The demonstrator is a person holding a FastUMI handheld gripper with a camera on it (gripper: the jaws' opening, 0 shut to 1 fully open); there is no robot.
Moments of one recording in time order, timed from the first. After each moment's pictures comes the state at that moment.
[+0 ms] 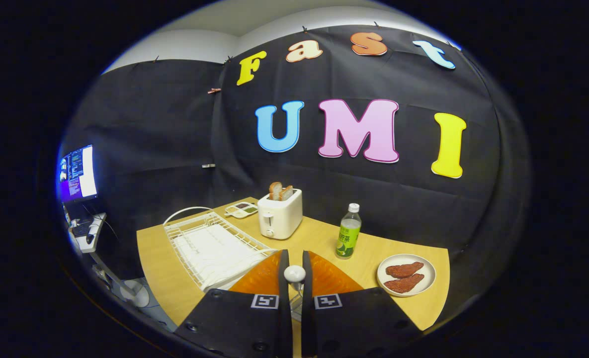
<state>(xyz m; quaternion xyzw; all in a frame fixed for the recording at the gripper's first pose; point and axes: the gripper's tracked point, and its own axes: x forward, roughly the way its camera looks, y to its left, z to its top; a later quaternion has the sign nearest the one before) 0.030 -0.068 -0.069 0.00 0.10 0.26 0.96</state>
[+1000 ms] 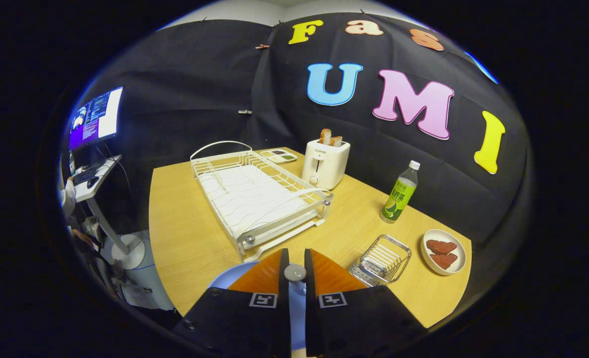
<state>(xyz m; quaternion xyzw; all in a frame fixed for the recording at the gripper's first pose) -0.029 0.012 -0.210 -0.12 0.18 0.30 0.93</state>
